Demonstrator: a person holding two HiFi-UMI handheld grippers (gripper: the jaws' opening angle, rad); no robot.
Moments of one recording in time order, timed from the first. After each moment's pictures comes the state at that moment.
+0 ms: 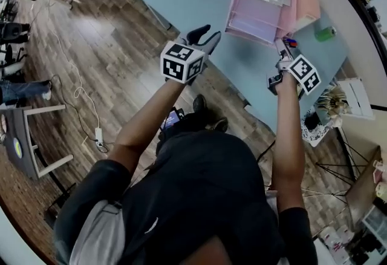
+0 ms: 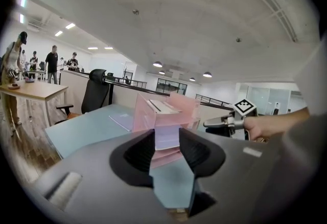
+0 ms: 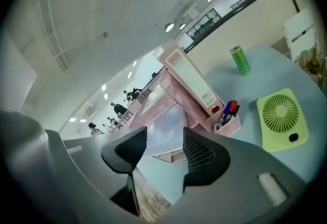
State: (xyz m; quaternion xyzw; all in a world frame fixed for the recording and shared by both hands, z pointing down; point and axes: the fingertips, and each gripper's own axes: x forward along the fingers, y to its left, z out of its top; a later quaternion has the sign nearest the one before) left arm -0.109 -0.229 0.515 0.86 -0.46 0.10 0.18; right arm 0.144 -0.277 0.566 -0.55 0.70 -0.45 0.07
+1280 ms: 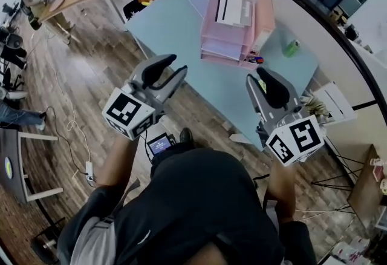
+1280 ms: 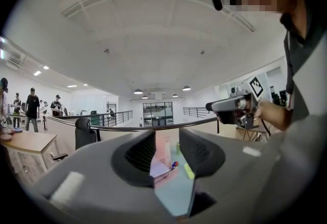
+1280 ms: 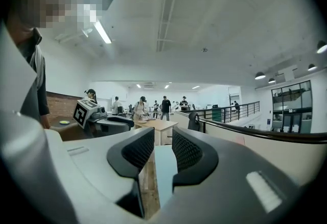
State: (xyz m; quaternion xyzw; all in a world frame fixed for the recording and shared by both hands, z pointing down) left arm -0.085 -0.062 0.304 0.91 -0.42 0.04 -0.02; right arm 0.081 -0.050 0.260 -0.37 0.93 -0.01 -0.02
